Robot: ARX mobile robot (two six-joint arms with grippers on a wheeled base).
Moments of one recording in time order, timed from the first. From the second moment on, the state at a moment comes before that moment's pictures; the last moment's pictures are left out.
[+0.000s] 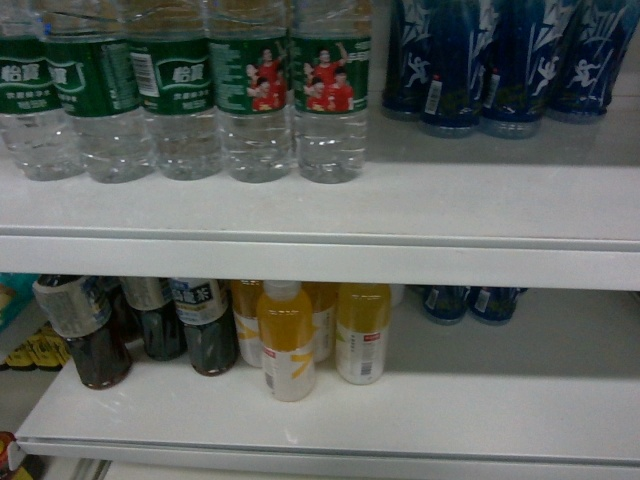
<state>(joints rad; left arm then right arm) 0.00 0.01 0.01 0.00 0.00 0.00 0.12 0.40 0.31 -0.02 0.31 0.15</state>
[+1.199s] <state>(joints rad) 0.00 0.01 0.01 0.00 0.00 0.00 0.12 0.40 0.31 -0.01 0.31 0.15</state>
